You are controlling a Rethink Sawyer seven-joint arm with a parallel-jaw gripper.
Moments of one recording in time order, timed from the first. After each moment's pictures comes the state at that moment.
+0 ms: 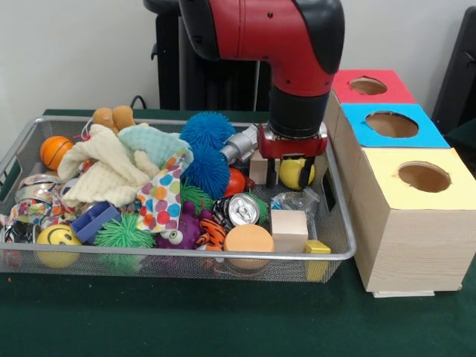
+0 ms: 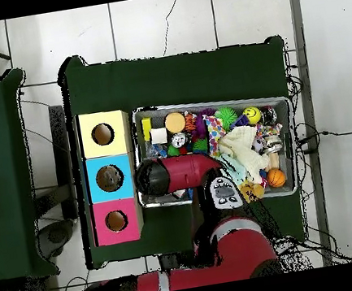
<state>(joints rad) -0.15 -0.44 0.03 1.69 -0.15 0.36 1.62</state>
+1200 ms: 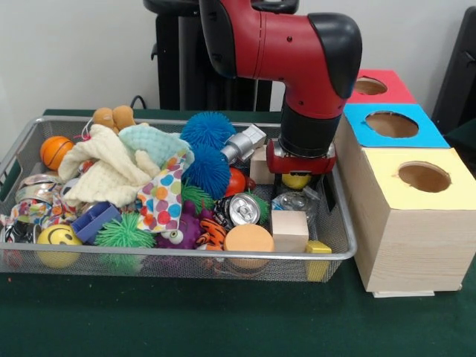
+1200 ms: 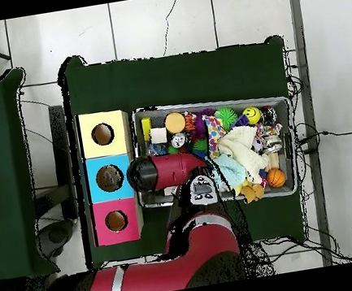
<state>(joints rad) -0.04 -0.34 -0.07 1.61 -0.02 0.36 1.62</state>
